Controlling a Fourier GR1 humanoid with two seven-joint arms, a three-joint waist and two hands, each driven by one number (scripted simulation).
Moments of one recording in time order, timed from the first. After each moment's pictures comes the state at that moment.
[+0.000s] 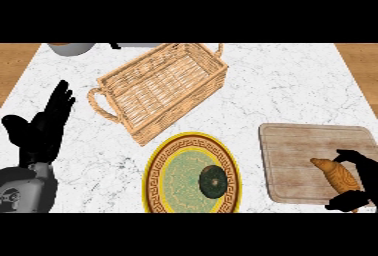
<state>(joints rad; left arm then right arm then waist) -0.17 0.21 0.14 -1.51 -0.02 0.05 0.17 0.03 -0.38 -0.19 -1.24 0.84 0.03 0.01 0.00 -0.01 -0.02</state>
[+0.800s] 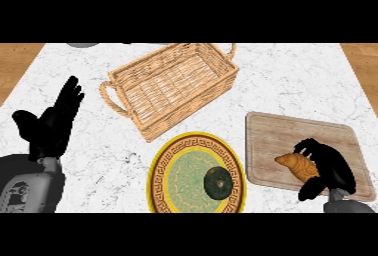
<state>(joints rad) -0.21 0.19 0.12 -1.48 -0.03 0.04 0.16 -0.04 -0.22 -0.07 -1.29 0.92 0.03 0.09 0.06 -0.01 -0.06</state>
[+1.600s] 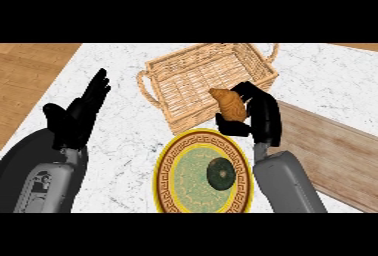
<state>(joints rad) -0.28 0.15 0.03 -1.47 -0.03 -0.01 0.16 -0.41 -0.01 0.20 -1.37 0.71 -0.41 0.38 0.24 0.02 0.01</state>
